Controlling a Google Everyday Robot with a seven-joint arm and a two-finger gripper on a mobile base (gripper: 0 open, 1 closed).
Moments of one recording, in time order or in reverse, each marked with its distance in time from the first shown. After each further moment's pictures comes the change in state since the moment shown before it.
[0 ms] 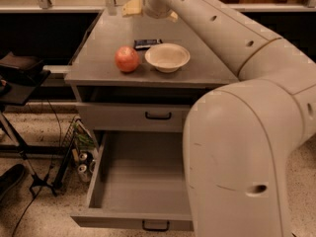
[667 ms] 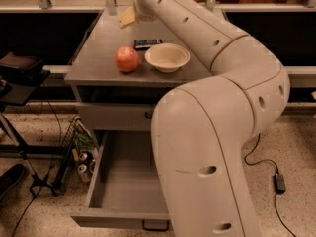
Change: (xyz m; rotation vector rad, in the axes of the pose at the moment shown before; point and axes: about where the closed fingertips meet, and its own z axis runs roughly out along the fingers) arm 0.008 0.006 0.031 0.120 0.081 -0.224
